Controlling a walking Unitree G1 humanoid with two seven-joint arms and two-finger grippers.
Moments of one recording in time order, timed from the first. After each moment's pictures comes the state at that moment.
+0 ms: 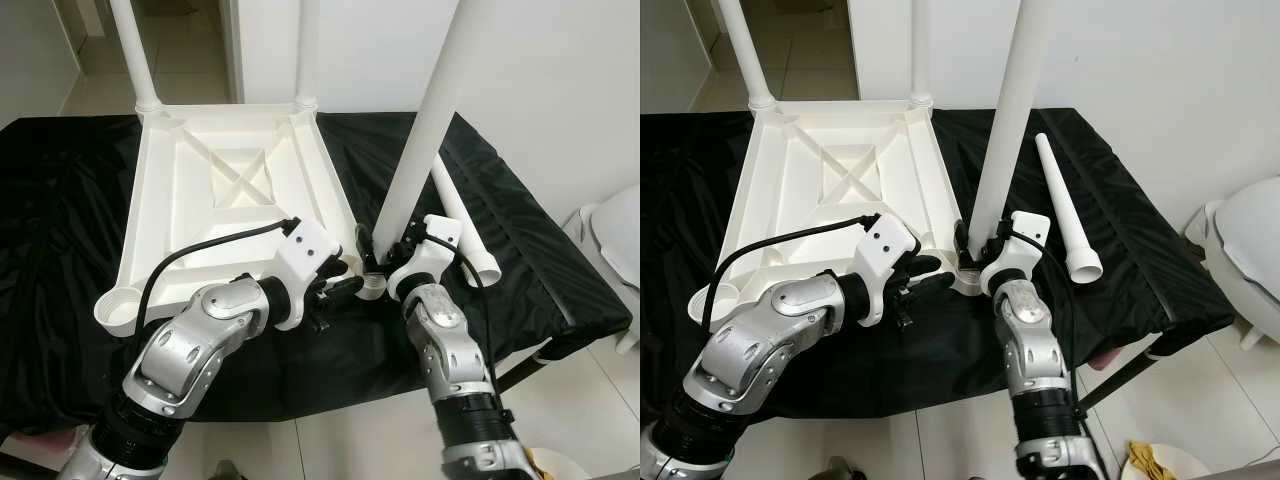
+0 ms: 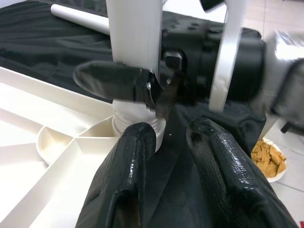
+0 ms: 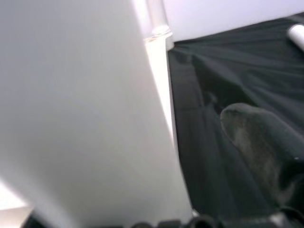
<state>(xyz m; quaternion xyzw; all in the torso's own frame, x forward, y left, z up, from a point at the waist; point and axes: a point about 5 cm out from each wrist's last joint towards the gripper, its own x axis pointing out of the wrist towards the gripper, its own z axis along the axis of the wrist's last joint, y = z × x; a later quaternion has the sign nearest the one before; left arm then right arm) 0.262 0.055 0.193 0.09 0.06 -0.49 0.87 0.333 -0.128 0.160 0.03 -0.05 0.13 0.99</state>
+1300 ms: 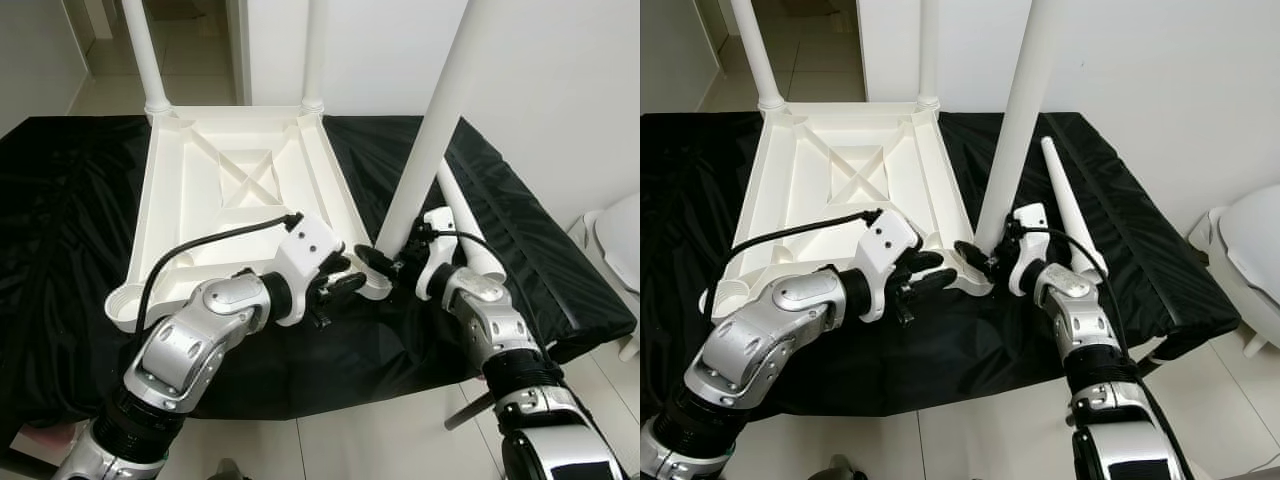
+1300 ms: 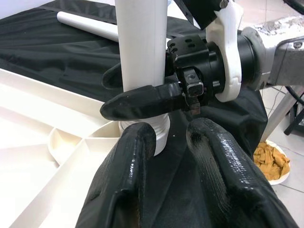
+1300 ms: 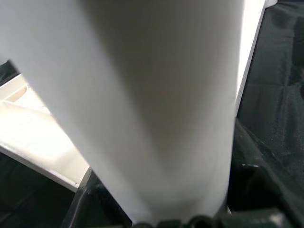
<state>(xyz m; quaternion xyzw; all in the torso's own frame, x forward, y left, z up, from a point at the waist) 0.265 0.055 0.197 0.10 0.05 -0.49 0.86 0.345 -0.150 0.146 -0.04 0.00 0.34 0.94</state>
